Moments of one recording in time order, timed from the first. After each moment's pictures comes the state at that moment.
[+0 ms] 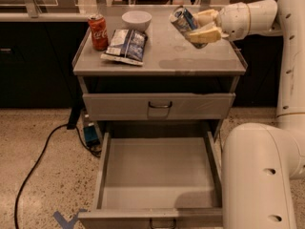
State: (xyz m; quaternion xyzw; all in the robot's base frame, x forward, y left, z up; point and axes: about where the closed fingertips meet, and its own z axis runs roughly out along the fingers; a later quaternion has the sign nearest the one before) arm 0.704 -0.130 0.958 -0.61 0.50 0.33 0.53
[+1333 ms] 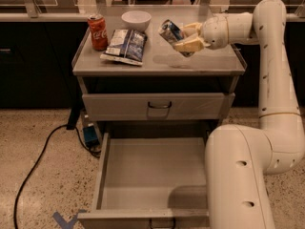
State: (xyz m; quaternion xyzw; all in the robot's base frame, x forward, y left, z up) arm 0.751 -0.100 0.904 -0.59 0.53 0.32 0.51
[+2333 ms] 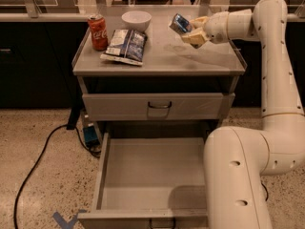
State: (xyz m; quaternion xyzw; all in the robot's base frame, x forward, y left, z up) arm 0.828 -0.144 0.892 -0.54 0.62 0.18 0.54
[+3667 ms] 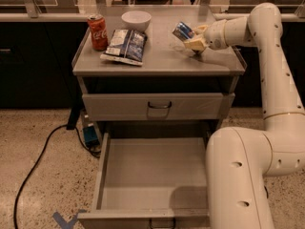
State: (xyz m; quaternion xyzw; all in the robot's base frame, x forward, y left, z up) arm 0.845 -0.156 0.855 -0.50 0.67 0.17 0.51
